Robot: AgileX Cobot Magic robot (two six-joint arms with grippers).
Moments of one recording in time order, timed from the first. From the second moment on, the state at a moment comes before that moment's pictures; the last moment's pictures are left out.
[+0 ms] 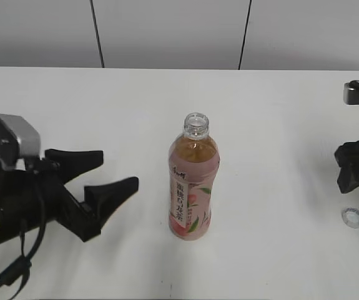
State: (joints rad) left arm -0.44 1.76 -0.25 0.48 -1.21 -0.25; right arm 0.14 1.56 -0.88 0.02 0.80 -0.02
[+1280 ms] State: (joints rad) left arm 0.05 0.75 -0.55 -0.08 0.61 -0.19; right arm 0.14 1.32 -0.88 0.04 1.07 -0.04
